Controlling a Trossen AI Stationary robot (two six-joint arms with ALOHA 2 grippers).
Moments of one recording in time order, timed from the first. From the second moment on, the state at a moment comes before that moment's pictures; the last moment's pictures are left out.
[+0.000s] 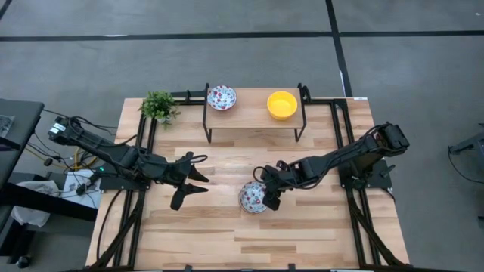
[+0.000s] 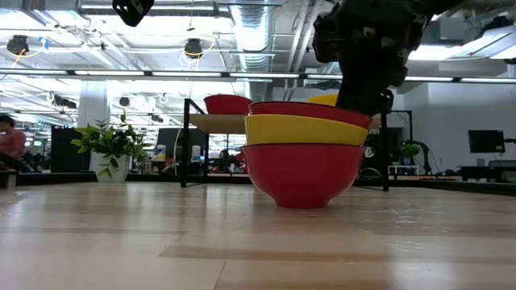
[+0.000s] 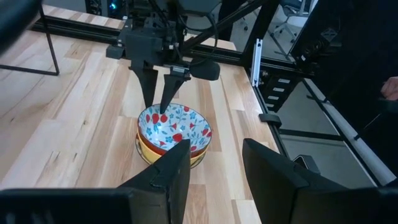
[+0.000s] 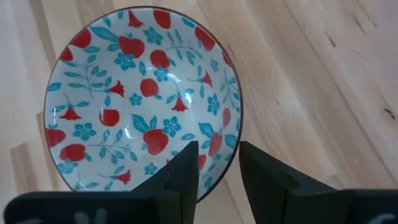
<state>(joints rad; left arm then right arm) -0.43 0.96 0.74 -0.14 -0.21 -0.29 0.27 1.62 1.01 -0.43 0.13 0.61</state>
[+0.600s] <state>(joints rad) -0.43 0.96 0.74 -0.14 -0.21 -0.29 0.27 1.61 1.02 -0.43 0.13 0.62</state>
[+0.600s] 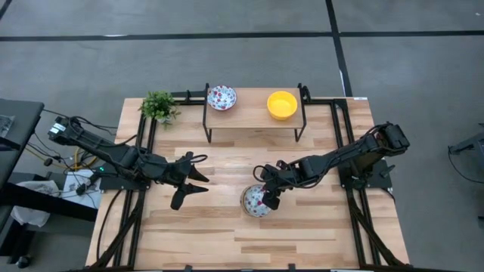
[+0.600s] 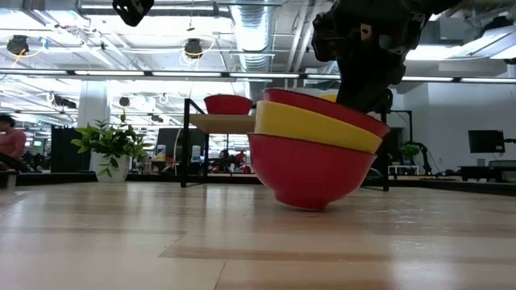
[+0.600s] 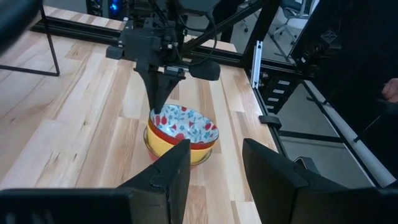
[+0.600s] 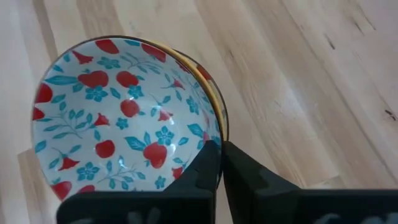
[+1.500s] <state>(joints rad) -0.43 0.96 0.74 -0.13 -0.21 -0.29 0.18 1.60 1.13 -0.54 -0.05 0.56</state>
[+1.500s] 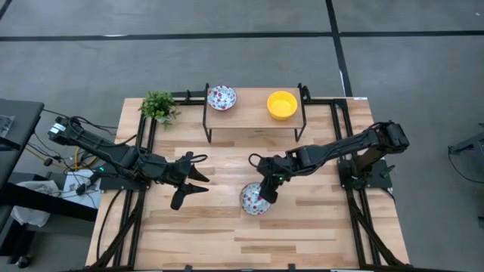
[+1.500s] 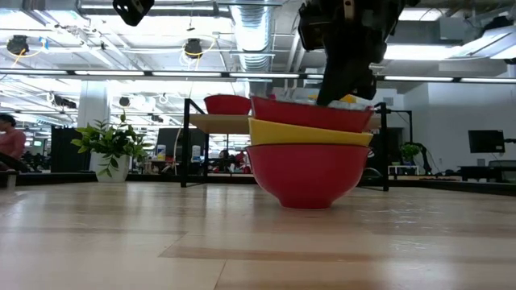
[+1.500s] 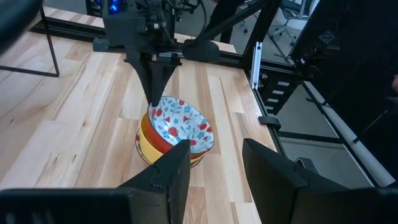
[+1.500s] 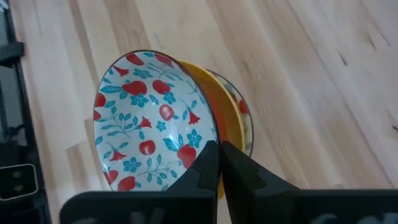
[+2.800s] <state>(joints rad) -0.42 1.23 0.74 0.08 -0.33 0.74 0.06 1.56 1.18 -0.54 -0.34 0.68</state>
